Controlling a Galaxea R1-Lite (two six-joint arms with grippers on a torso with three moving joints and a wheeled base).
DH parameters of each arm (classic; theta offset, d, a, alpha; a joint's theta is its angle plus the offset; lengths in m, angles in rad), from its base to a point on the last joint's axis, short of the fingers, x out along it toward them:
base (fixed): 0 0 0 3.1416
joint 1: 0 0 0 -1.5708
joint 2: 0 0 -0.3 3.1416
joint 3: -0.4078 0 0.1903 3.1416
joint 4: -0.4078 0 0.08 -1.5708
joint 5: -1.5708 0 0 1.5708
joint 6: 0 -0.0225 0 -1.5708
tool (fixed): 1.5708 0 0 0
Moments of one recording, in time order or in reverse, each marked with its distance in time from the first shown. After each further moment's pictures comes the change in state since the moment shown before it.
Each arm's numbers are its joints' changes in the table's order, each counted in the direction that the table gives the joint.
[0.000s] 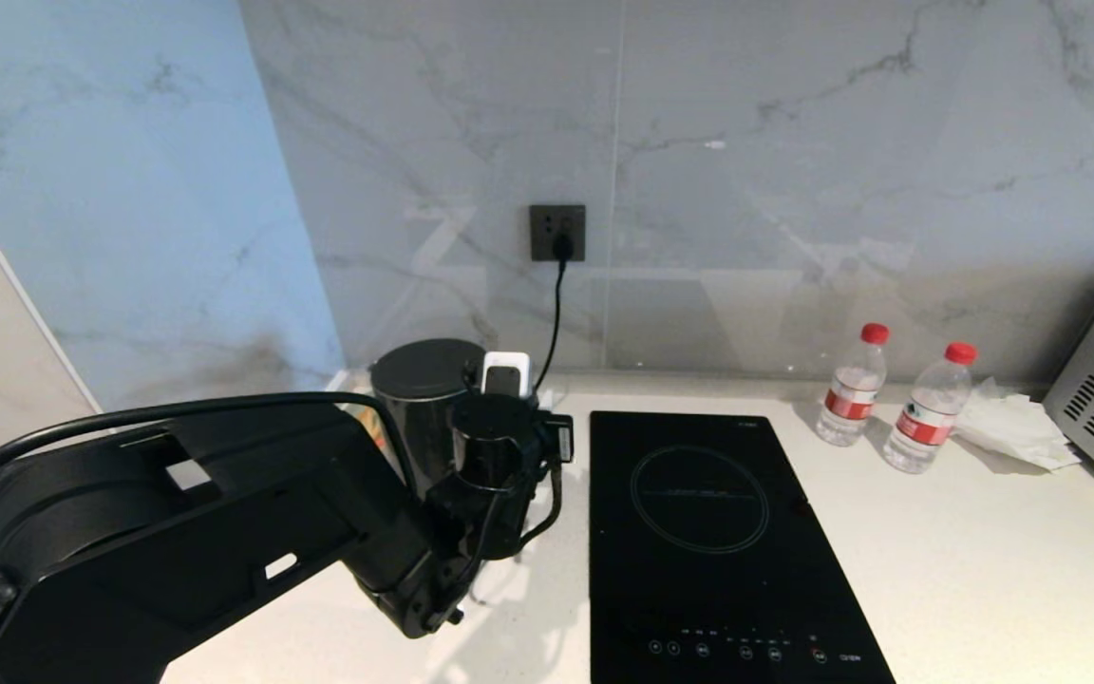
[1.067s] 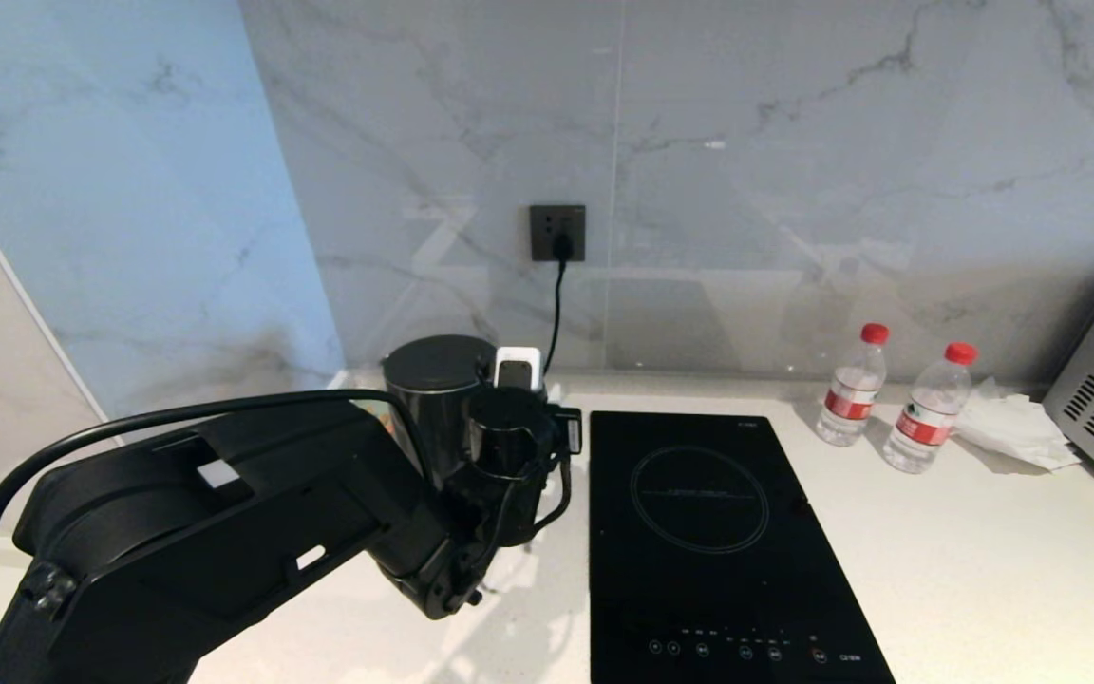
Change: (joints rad) left arm -0.007 -0.045 -0.093 -0.042 -0.001 0.001; right arm 0.000 0.000 0.000 0.000 0.000 0.000
